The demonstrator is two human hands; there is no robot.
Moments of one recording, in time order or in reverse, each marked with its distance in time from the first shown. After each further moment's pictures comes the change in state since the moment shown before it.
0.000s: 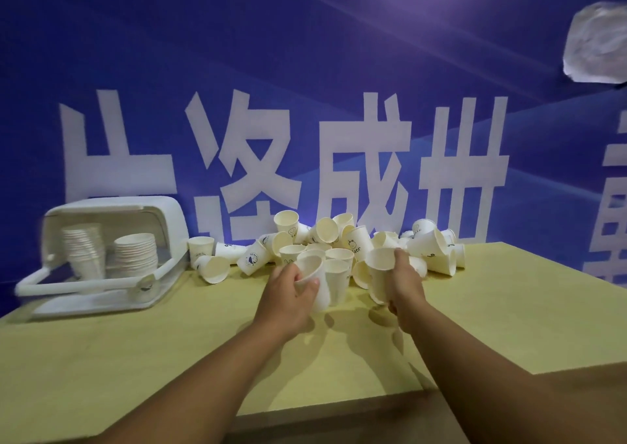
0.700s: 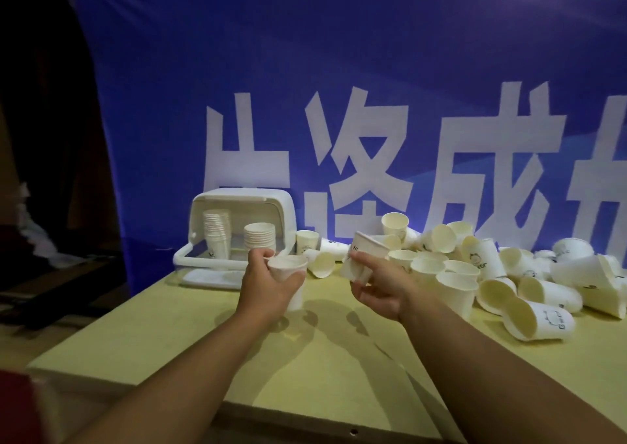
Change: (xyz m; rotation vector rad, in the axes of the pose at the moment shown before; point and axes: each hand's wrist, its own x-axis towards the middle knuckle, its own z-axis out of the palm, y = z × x) left_hand -0.004 -0.104 -0.177 -0.134 0.346 -0.288; right_hand -0.071 -0.001 0.199 0.318 -0.690 0.348
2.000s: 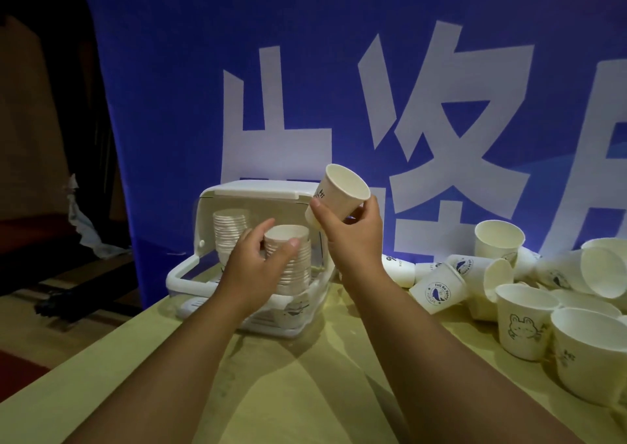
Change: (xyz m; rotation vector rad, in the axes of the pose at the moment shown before) left_hand 0.174 -0.073 -0.018 0.025 -0.003 0.097; right_hand 0.191 0.025 0.143 -0.355 0.008 -0.747
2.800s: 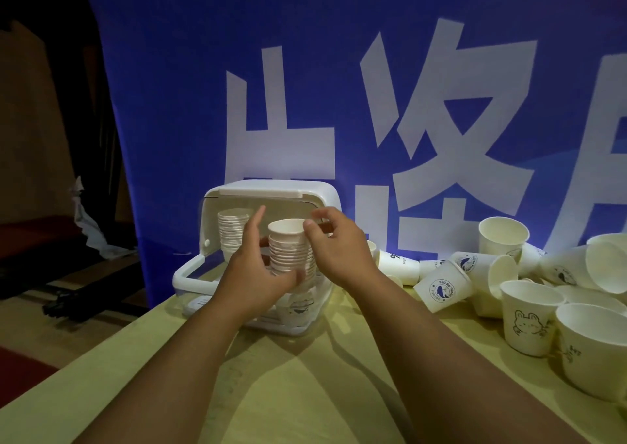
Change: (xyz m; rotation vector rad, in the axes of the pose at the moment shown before) left_hand -0.009 -0.009 -0.011 0.126 -0.072 0.053; right_hand -0.007 0.005 0.004 -0.479 -0.265 -0.041
